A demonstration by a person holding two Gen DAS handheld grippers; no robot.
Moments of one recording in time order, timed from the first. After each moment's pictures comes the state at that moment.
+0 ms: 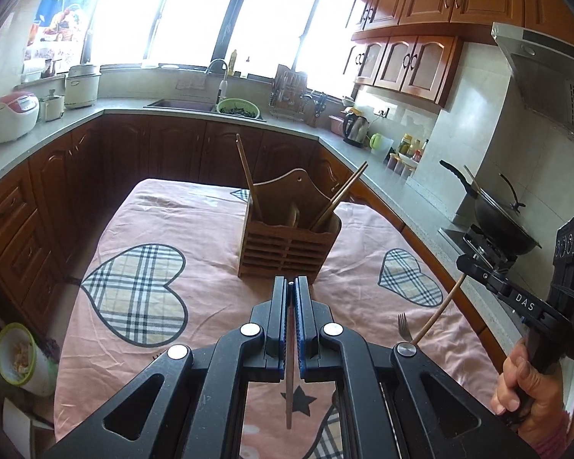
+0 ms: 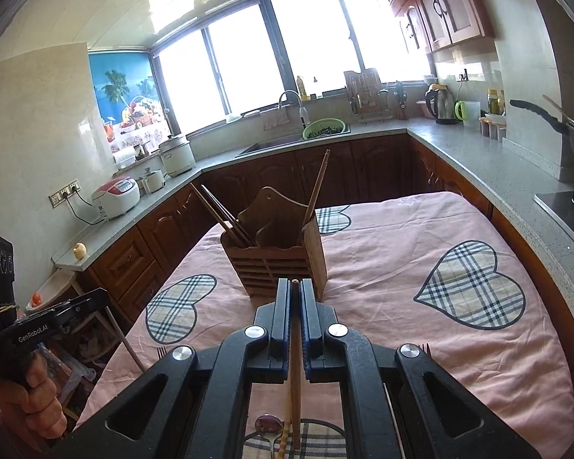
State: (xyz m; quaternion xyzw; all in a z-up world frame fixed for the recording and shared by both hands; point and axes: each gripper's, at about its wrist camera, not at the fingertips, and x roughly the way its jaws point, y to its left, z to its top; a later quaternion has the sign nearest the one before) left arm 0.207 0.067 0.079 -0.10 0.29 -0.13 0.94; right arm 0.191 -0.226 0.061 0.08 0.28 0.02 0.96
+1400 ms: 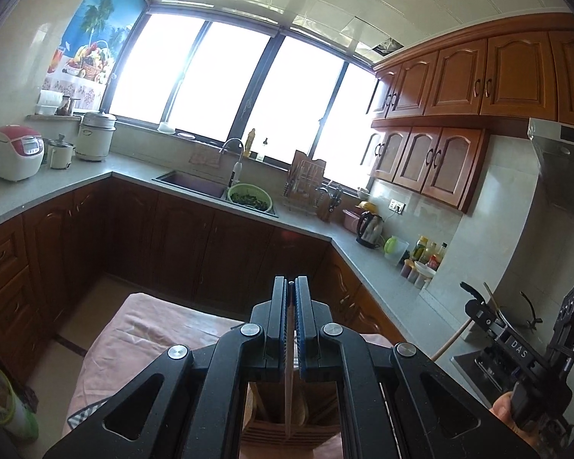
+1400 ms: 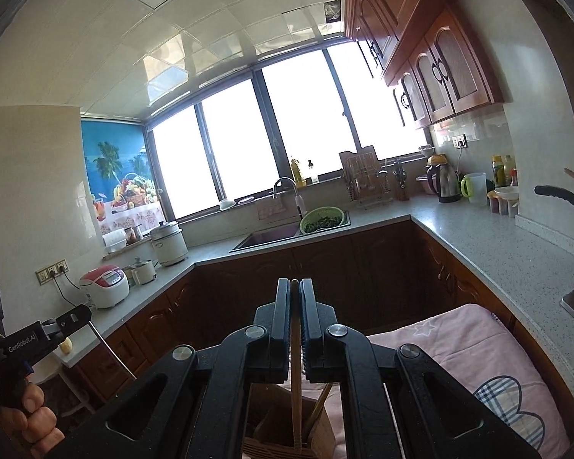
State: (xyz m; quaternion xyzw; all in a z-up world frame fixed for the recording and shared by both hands) left arm 0.366 0.083 0.103 -0.16 0.15 -0.09 0.97; right arm 0.335 -0.242 0.149 0.10 0.13 0.00 0.99
